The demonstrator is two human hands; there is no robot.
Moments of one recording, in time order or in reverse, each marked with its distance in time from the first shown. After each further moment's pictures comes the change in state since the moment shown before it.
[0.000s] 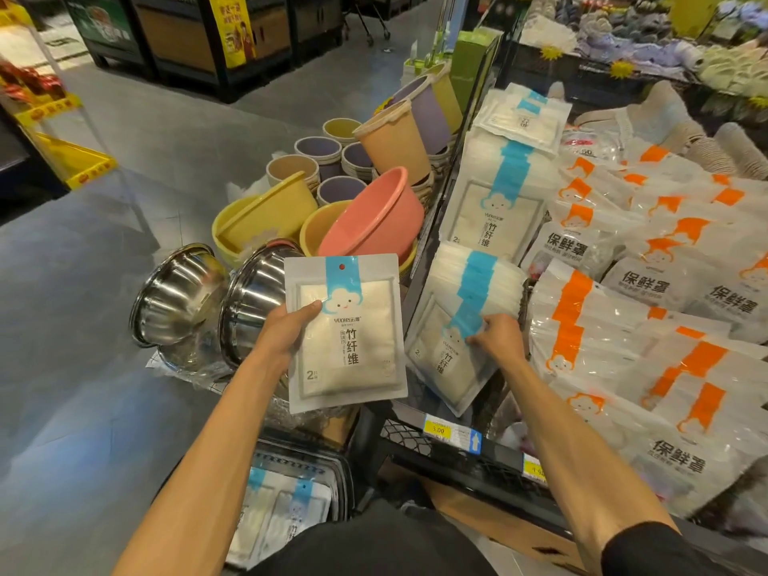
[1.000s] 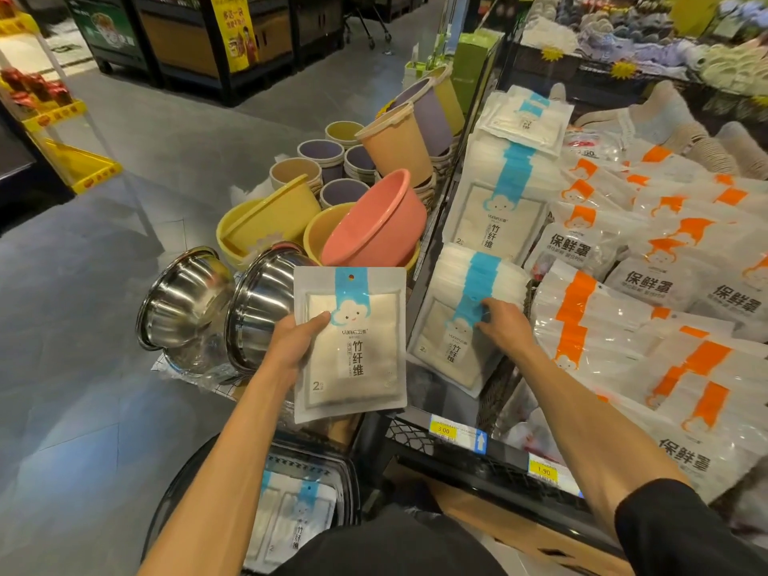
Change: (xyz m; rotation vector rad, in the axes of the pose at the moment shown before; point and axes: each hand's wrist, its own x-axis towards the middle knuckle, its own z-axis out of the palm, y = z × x) left_hand -0.028 0.000 0.005 0.015 0.000 0.023; right_hand 0.007 -0.017 -0.020 -0.225 -0.020 -0.158
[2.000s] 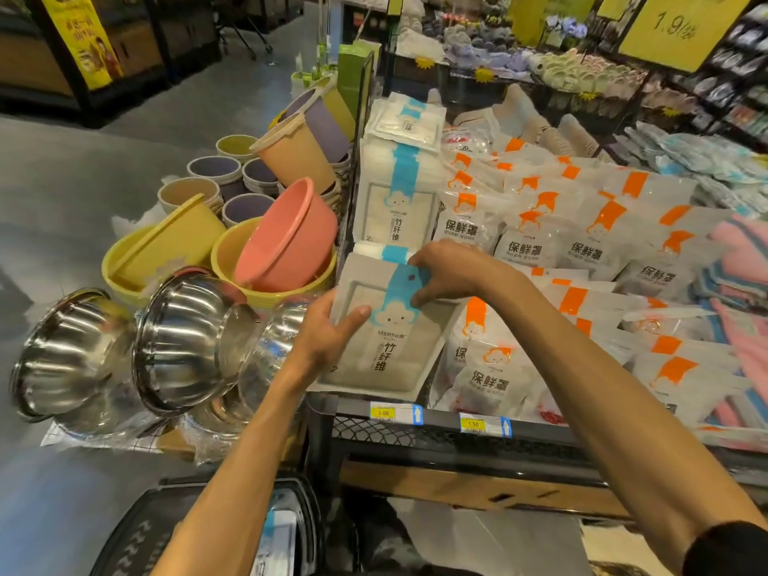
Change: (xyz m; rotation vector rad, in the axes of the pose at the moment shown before) left_hand -0.054 0.003 0.119 0.338 -0.512 0.506; right_hand -0.101 -0.081 -0.164 -0.349 -0.163 -0.237
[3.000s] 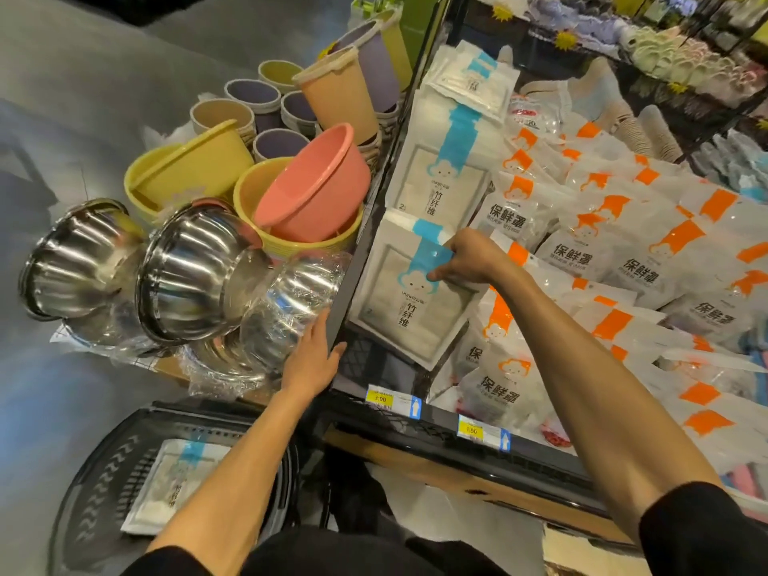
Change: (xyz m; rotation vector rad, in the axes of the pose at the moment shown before) left_hand -0.016 -0.172 -0.003 0.707 0.080 -0.350; right_hand 0.095 0.052 0.056 0.214 -0.047 0.159
